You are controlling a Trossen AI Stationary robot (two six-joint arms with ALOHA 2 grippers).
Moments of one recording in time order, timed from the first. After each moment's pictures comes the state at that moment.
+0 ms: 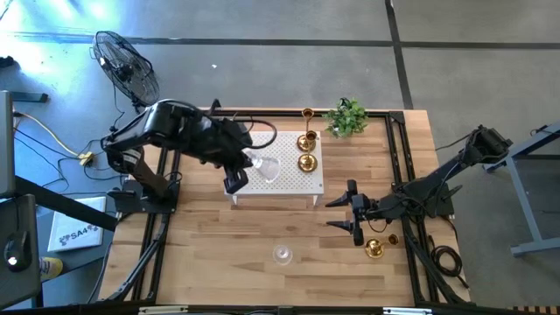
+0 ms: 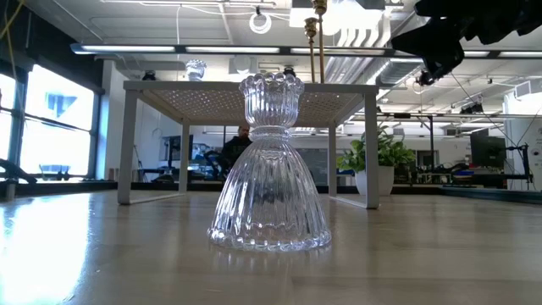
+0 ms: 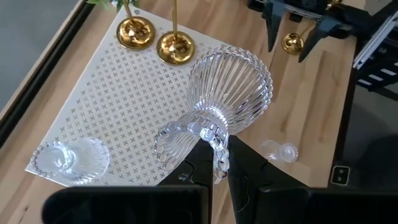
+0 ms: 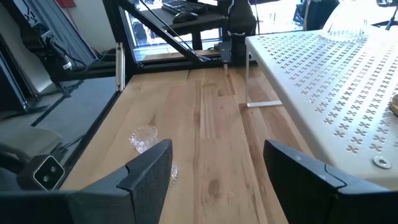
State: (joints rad) left arm -0.13 1.67 2.35 -1.57 -0.20 -0.49; right arm 0.53 1.05 0.41 0.40 0.46 0.25
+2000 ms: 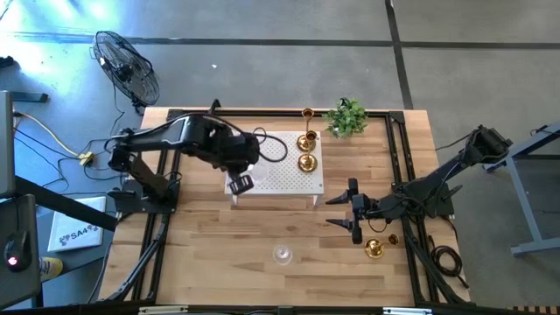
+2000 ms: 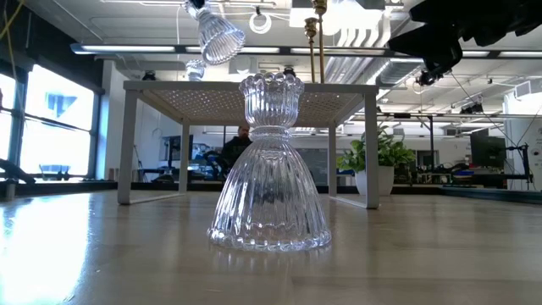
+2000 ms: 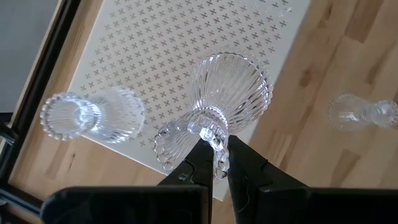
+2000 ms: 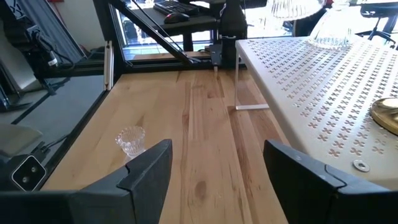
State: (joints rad) left arm -0.07 1.64 2.01 -1.57 -0.23 -0.45; right arm 0.53 1.05 0.41 0.40 0.51 0.21
